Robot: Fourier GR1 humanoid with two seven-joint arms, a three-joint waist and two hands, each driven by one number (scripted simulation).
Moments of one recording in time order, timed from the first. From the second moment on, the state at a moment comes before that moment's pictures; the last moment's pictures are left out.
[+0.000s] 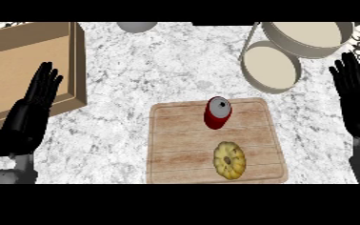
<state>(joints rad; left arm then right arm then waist) -0.05 0.41 -0.03 -1.60 0.25 0.13 -0.07 -0.15 -0.53 0.02 -1.40 -0.40 -0.18 -0.15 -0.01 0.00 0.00</state>
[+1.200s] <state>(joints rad) -0.06 0.48 -0.05 -1.51 0.04 0.24 0.05 0.36 -0.68 0.37 -1.98 0.49 -0.66 0.38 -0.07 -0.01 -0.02</state>
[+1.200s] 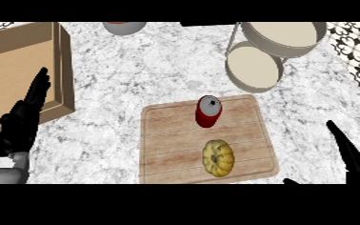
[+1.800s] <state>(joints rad) -0.11 0.45 -0.10 -1.51 0.01 0.23 0.06 0.32 -0.75 0.45 -2.27 0.77 -0.27 1.00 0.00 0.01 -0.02</state>
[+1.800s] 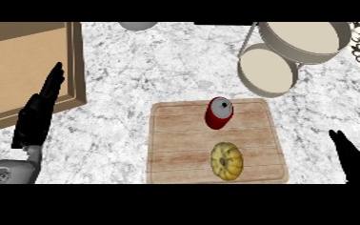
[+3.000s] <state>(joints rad) -0.16 0.41 -0.11 -1.46 -0.02 0.23 0.06 0.12 -0.21 0.72 -2.09 1.20 0.16 1.24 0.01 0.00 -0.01</state>
